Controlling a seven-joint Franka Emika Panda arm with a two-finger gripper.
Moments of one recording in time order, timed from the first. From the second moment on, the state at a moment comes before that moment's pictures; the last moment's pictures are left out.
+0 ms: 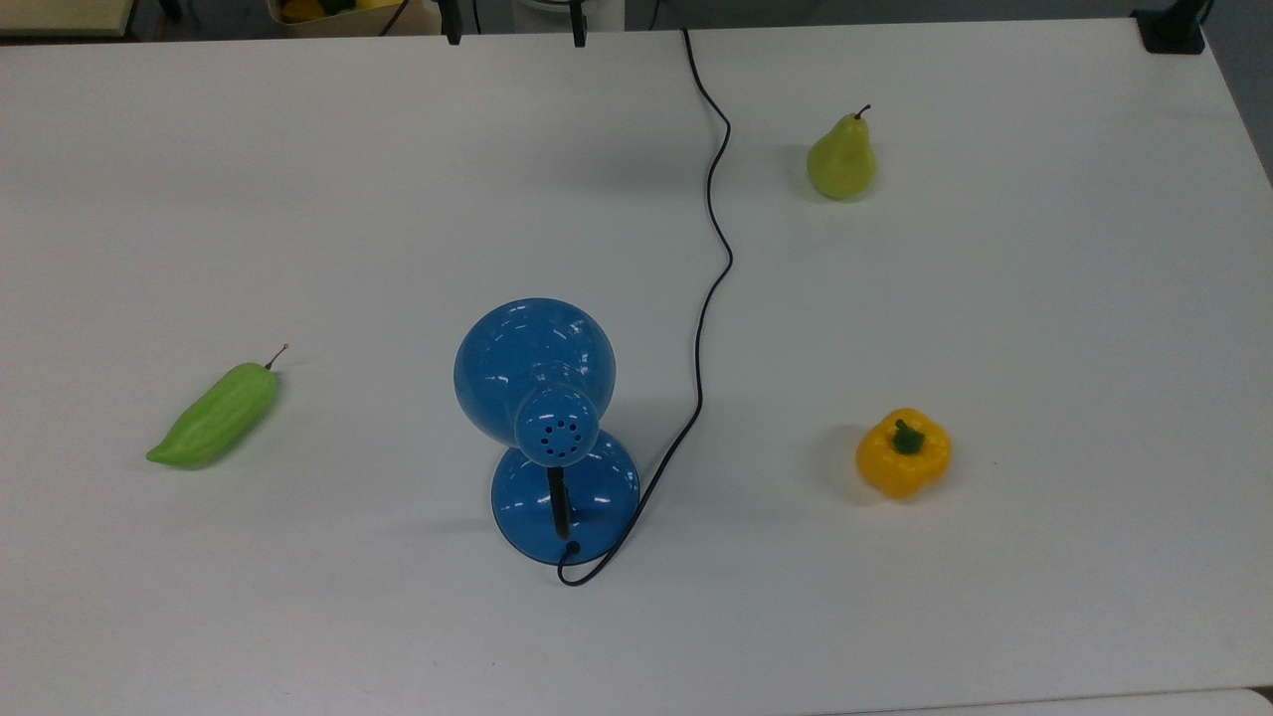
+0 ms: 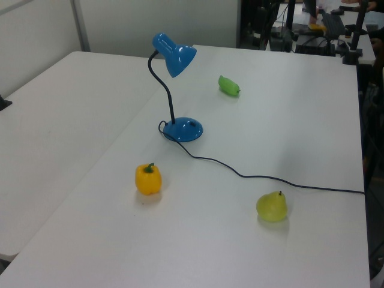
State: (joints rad) arm 0.08 -0.01 -0.02 -1.61 0.06 1.76 0.07
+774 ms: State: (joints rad) arm 0.08 0.00 -0.02 -1.62 0.06 1.76 0.07
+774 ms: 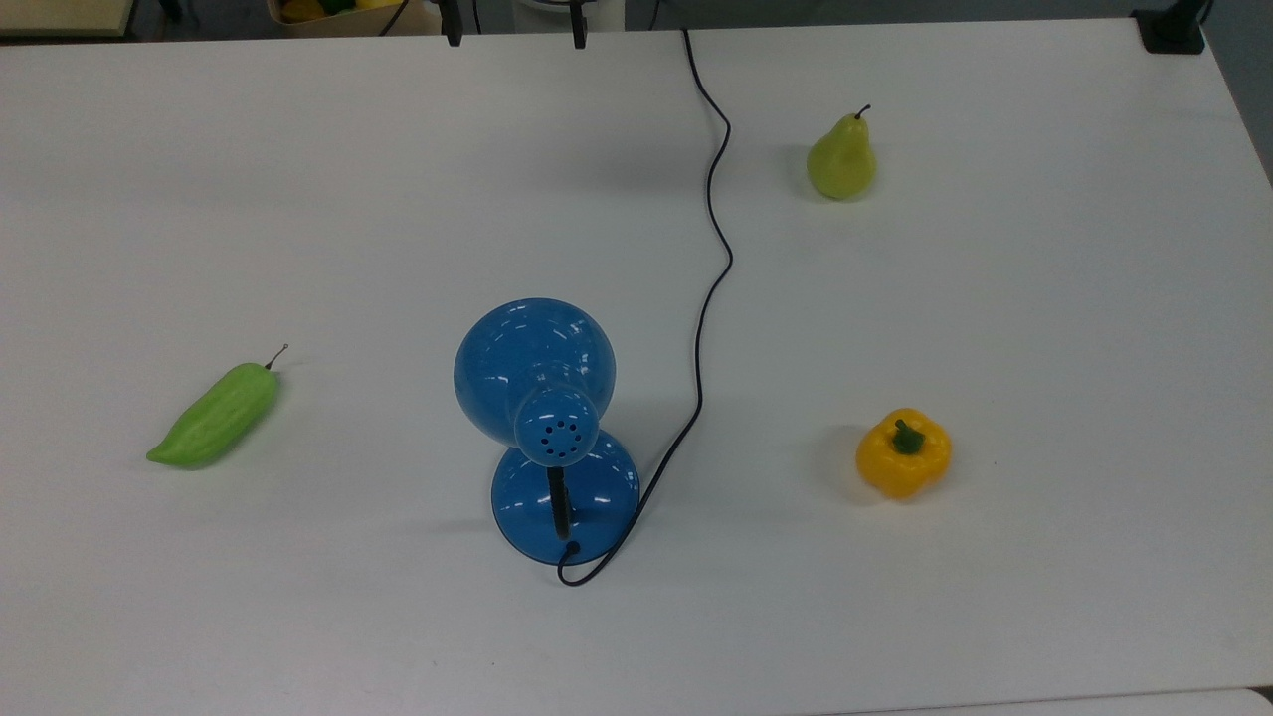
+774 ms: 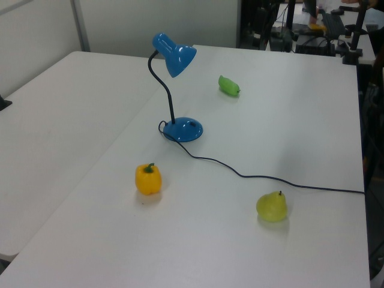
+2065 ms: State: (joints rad) arm 0.08 0.00 -0.03 -1.62 0.05 1.76 0.03
